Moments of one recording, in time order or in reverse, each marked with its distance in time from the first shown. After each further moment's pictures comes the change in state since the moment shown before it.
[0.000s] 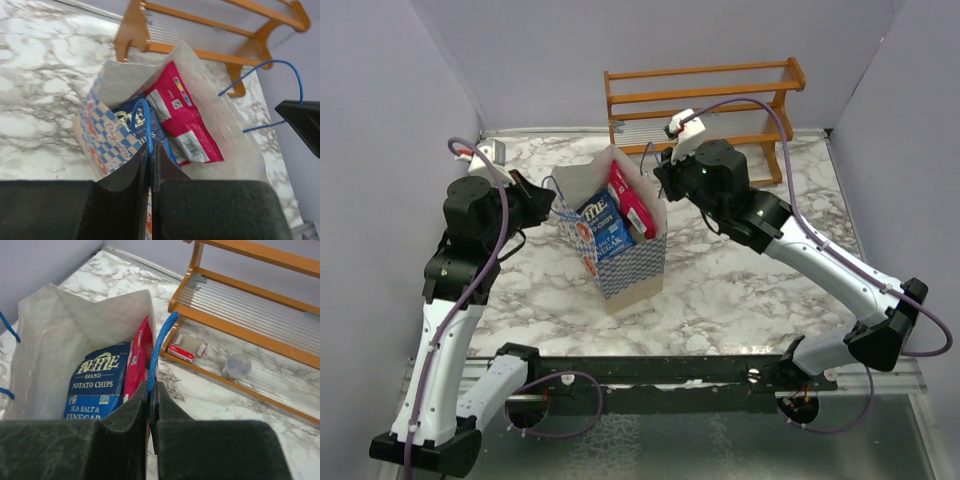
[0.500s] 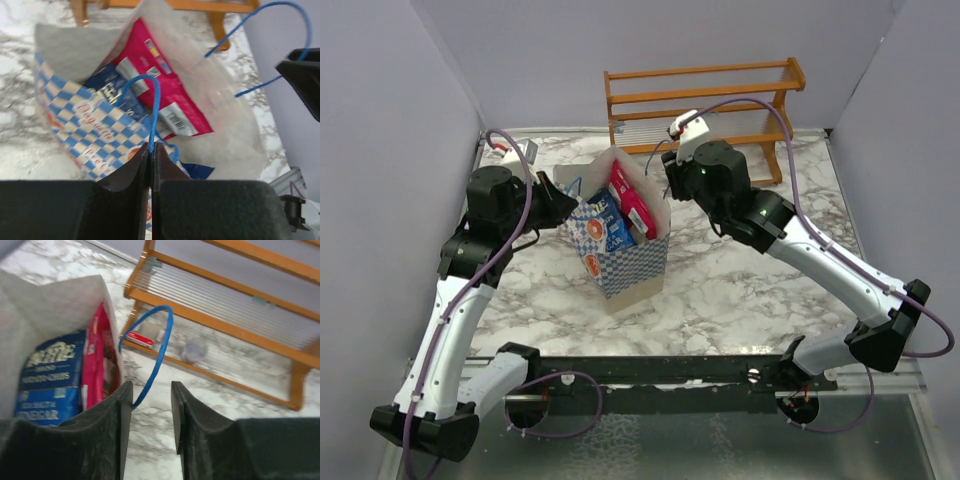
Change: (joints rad) left arm -0.043 0.113 -0.030 0.064 0.246 0.041; right arm 0.000 -0.028 0.004 -0.092 0.185 -0.053
